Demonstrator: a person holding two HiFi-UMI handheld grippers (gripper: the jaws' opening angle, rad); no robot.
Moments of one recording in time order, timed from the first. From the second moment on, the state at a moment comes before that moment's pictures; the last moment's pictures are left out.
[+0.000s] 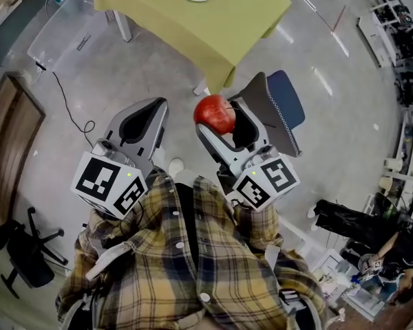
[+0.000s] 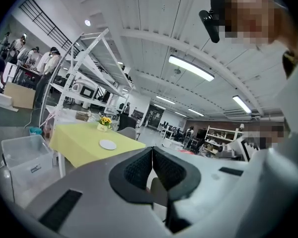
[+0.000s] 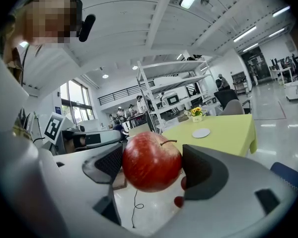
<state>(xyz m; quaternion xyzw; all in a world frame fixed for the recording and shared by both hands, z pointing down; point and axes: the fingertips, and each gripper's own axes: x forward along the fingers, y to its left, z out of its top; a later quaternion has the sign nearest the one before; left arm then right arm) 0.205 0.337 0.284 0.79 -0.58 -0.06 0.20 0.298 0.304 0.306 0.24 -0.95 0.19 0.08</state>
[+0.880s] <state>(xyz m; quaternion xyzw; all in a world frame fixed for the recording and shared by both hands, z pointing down) 0.057 0.197 0.296 0.82 -0.53 -0.05 0.21 0.161 0.171 0.307 0.31 -0.93 0.20 0.07</state>
